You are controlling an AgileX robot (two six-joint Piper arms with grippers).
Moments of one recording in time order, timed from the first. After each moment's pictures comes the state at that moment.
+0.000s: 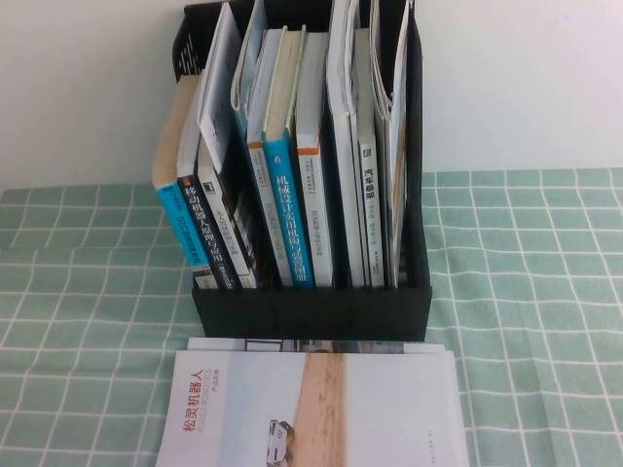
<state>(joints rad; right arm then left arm) -0.01 -0.01 0.03 -0.07 0.22 -0.08 -0.07 -0.01 0.03 0.08 0.18 -0.15</state>
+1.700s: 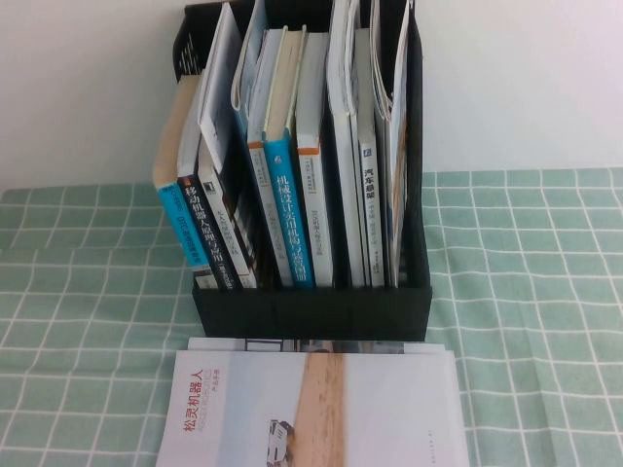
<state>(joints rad) -0.01 0.40 -0.63 -0.10 0.27 -0.37 -0.07 0.49 -0.74 0.04 0.22 -0.11</state>
